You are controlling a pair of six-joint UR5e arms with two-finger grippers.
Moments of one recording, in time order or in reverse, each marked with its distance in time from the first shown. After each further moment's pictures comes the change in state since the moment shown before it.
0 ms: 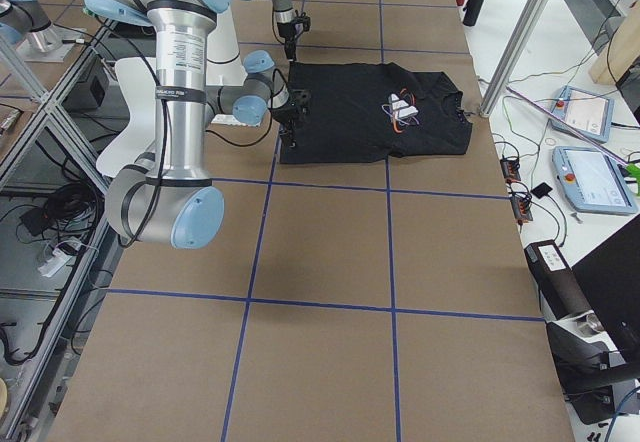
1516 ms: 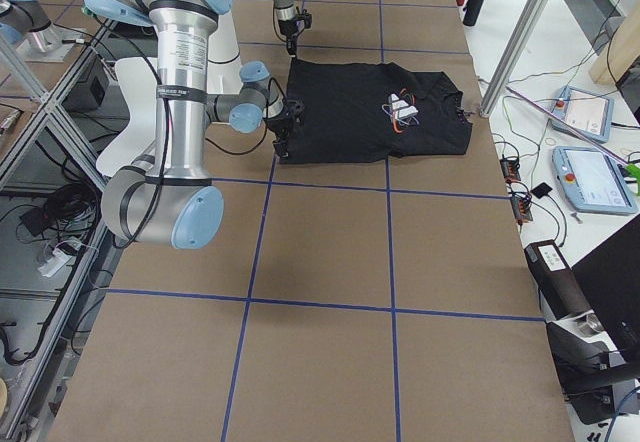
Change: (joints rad) left arm -0.013 -0.001 -0.036 0.022 0.009 0.001; right arm -0.079 -0.029 -0.051 0.017 -0.049 0.067
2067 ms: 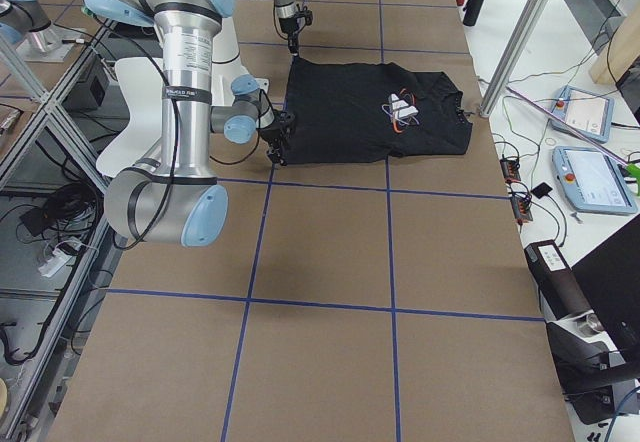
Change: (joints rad) left arm -0.002 -0.002 -0.014 0.001 0.032 0.003; right arm -0.089 -0.001 -0.101 0.096 -0.107 0.078
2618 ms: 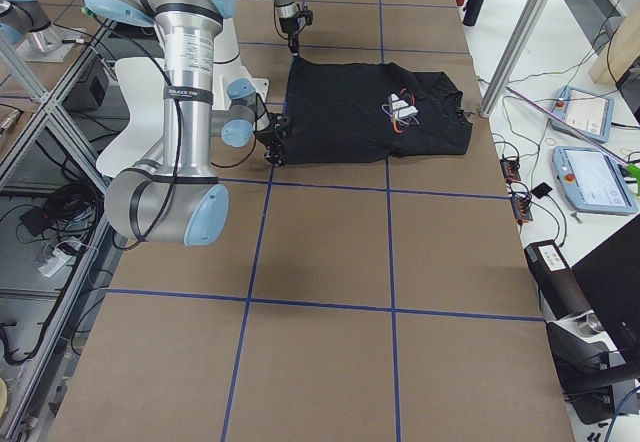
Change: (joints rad) left arm -0.001 -0.001 0.001 0.000 0.001 0.000; right arm -0.028 -0.002 -0.004 0.011 -0.012 0.028
